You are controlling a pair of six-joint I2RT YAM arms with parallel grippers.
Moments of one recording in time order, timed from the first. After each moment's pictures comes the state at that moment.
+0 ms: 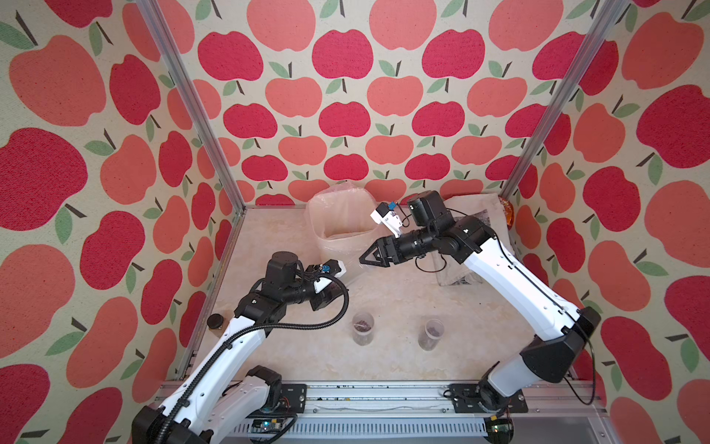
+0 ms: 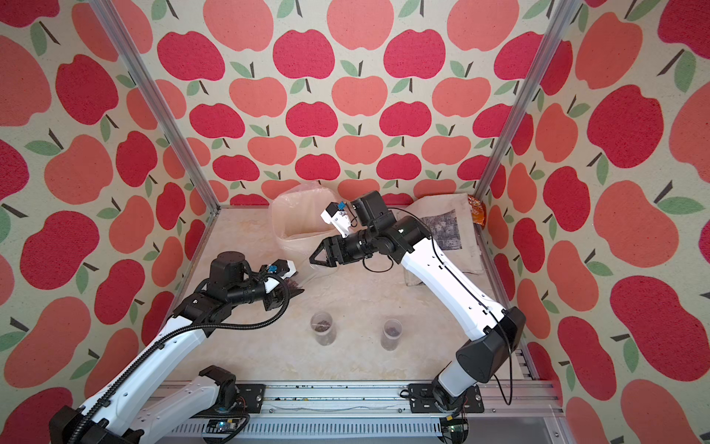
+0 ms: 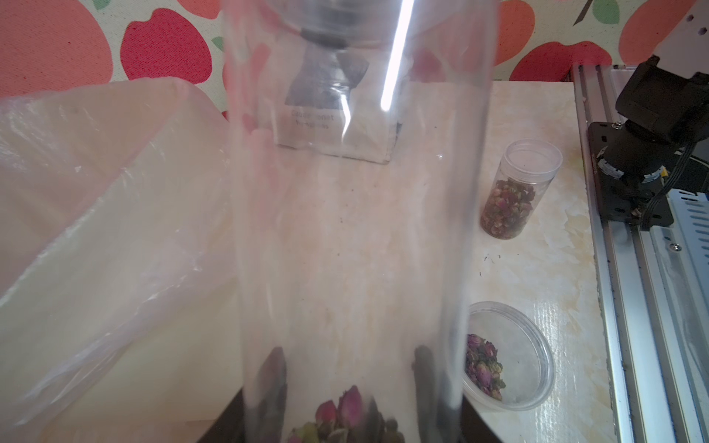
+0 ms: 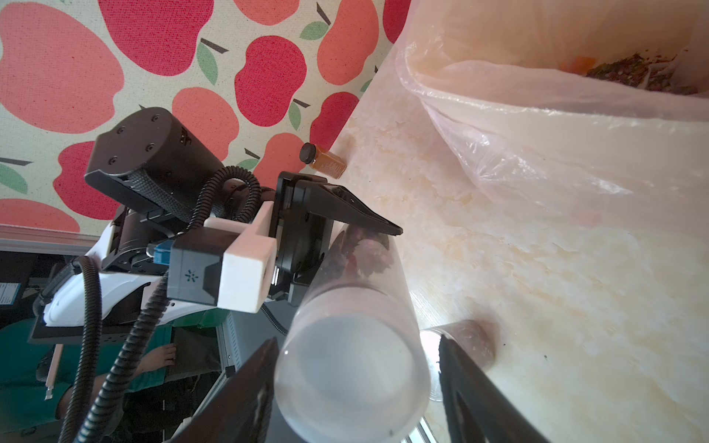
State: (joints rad) left arm -0.39 0.94 0.78 -0.39 0.62 0.54; right arm 0.77 1.57 1.75 -0.93 -0.66 0.36
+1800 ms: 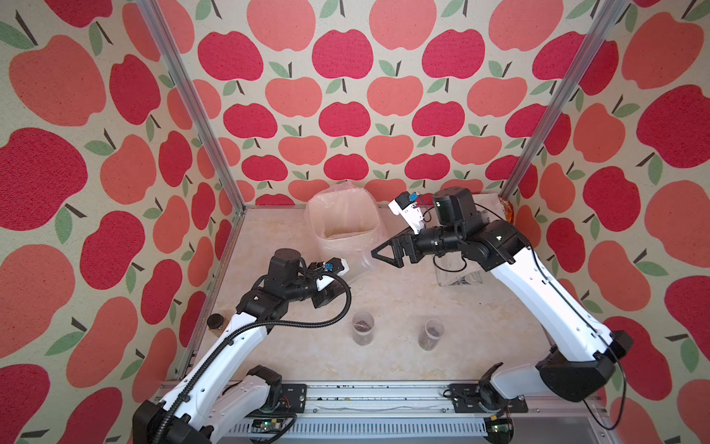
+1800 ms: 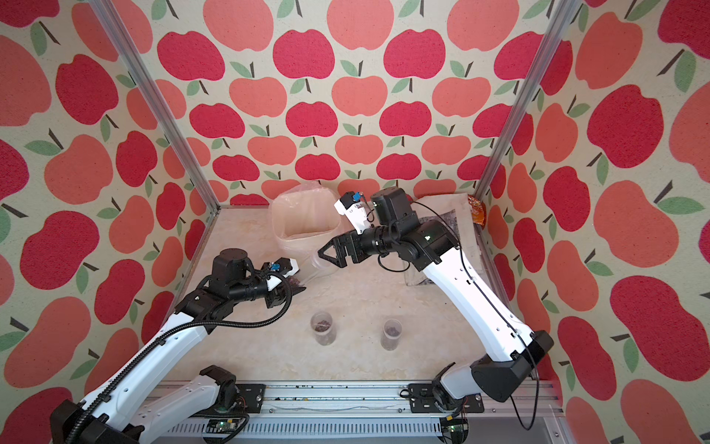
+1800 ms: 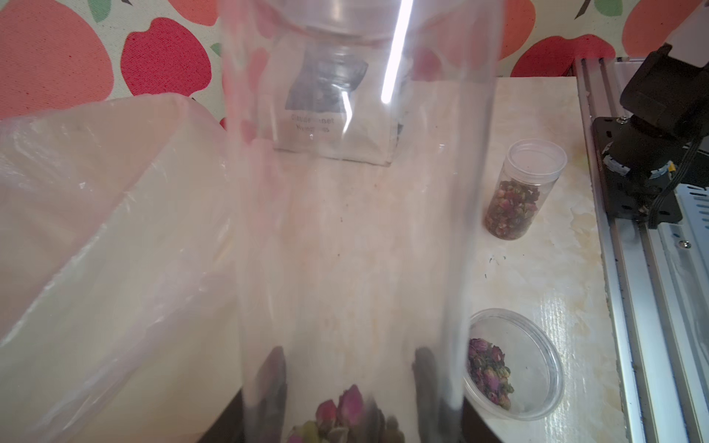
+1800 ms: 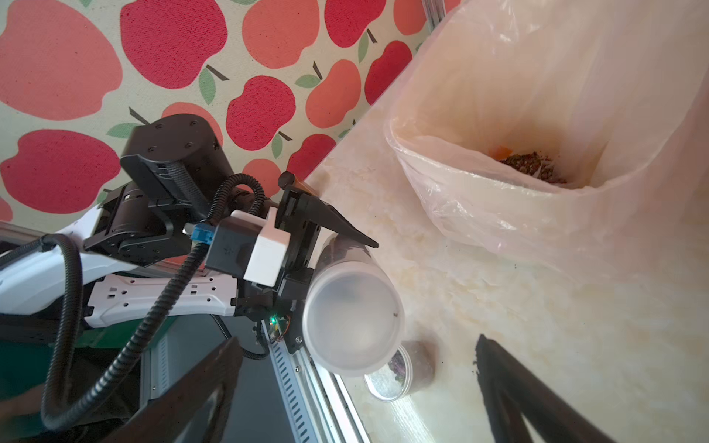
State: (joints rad) left arm -0.42 0.96 0.81 -0.39 0.58 0.57; right arm 0.75 1.45 1.73 -0.93 -0.54 0.26
